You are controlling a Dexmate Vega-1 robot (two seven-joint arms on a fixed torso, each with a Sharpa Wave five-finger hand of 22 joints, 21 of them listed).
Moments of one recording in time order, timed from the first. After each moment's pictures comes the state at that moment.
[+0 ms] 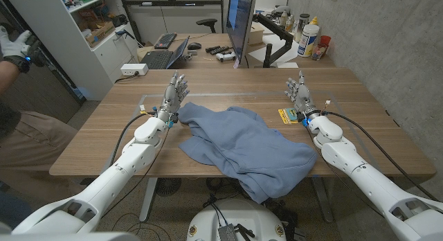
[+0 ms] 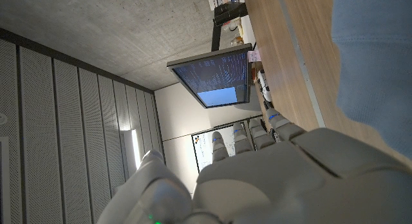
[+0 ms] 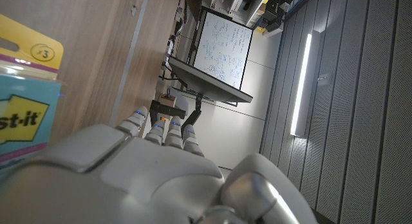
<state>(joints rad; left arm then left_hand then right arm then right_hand) 0.84 0.51 0.37 -1.31 -0.65 -0.29 -0.03 0.05 -0.05 0.20 0.06 0.28 -0.01 -0.20 0.19 0.18 0.00 -0.07 0.20 0.18 -0.04 -0.04 0.18 0.17 0.04 0.03 0.19 0.17 -0.84 -0.51 -0.37 -1.31 0.65 0.29 0.03 0.01 0.06 -0.16 0.15 0.32 -0.01 0.02 0.18 0.18 0.01 0.07 0.21 0.18 -0.10 0.04 0.18 0.18 -0.04 0.06 0.19 0.17</state>
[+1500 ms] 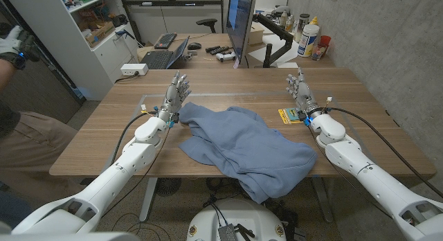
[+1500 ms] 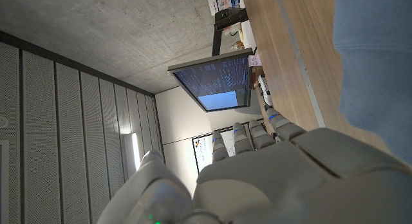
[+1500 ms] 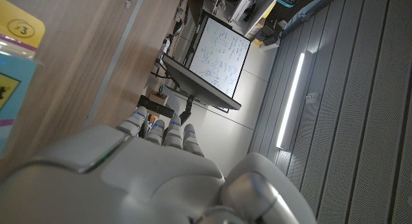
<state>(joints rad) 0.84 0.52 0.38 -1.31 -0.65 -0.28 -0.05 0.05 -0.05 0.20 0.06 0.28 -0.01 -0.19 0.19 0.18 0.00 -0.07 0.20 0.18 -0.04 -0.04 0.18 0.17 0.04 0.03 0.19 0.17 -0.87 -0.57 -0.38 -1.40 0.56 0.29 -0.03 0.01 0.06 -0.16 0.15 0.32 -0.01 0.02 0.18 0.18 0.01 0.08 0.21 0.18 -0.11 0.04 0.18 0.18 -0.05 0.07 0.19 0.17</state>
